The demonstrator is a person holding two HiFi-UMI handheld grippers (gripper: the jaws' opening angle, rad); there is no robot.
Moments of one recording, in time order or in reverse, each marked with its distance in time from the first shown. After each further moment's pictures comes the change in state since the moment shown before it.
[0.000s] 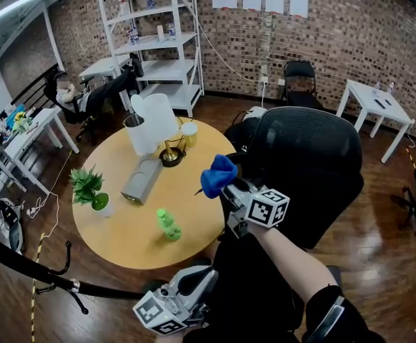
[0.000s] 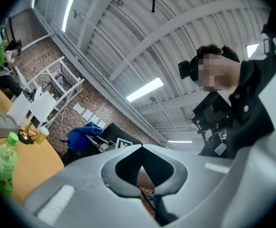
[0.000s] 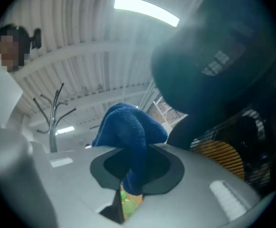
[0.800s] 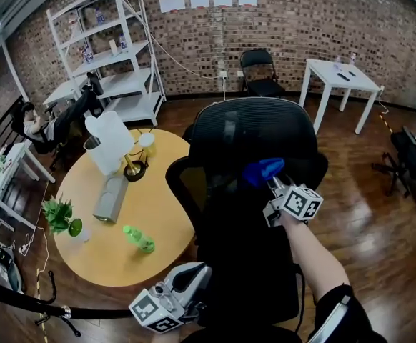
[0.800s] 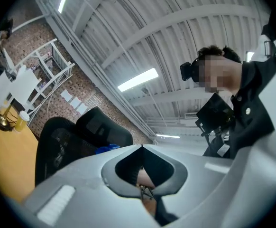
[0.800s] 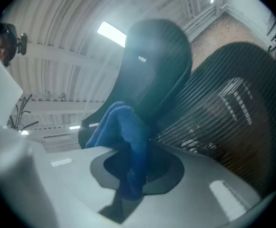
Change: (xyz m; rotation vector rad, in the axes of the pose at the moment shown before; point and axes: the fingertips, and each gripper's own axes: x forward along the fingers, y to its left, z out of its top) left arm 0.063 -0.011 -0.037 -0.038 0.102 -0.141; right arm -0.228 -0.164 0.087 -0.014 -0.252 -0.467
